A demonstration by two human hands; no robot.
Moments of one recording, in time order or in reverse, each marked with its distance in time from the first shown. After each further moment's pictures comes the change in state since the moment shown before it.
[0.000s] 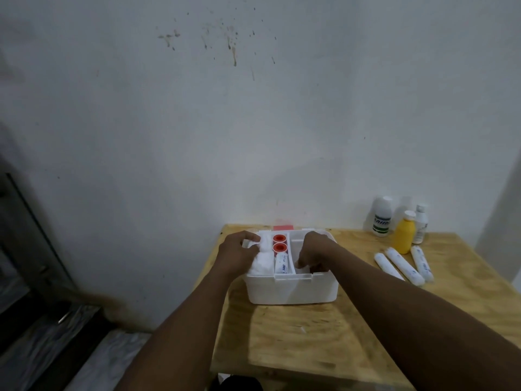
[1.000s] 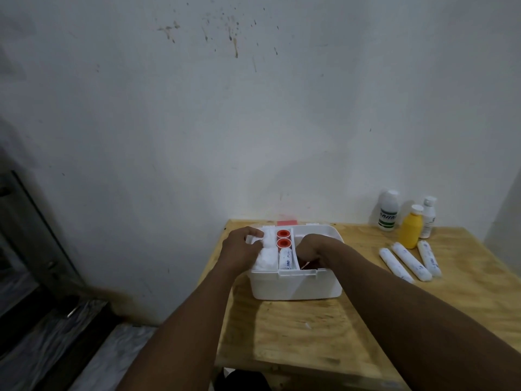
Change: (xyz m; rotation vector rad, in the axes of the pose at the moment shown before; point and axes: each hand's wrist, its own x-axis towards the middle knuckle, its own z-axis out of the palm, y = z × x) left_hand -0.002 0.002 0.000 0.018 0.006 0.002; right_hand 0.007 -0.005 0.008 0.233 -0.279 -0.004
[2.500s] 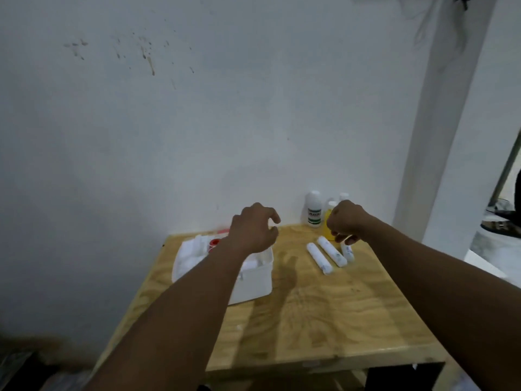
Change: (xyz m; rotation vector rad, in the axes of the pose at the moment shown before) left_hand -0.014 0.141 0.097 0.538 -0.238 0.522; right_hand -0.074 0.143 -0.142 0.121 0.569 0.066
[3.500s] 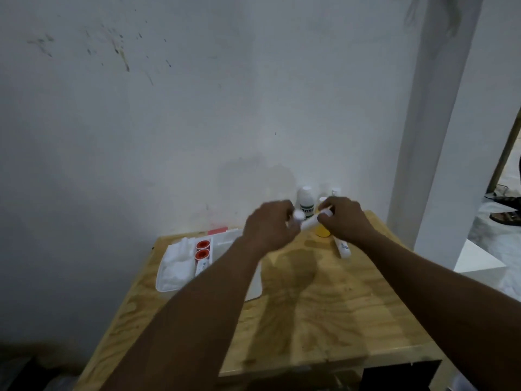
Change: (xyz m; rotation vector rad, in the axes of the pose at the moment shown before) left_hand 0.023 0.042 0.030 -0.062 0.120 0.125; right_hand 0.023 0.041 0.014 -0.021 0.336 -0.410
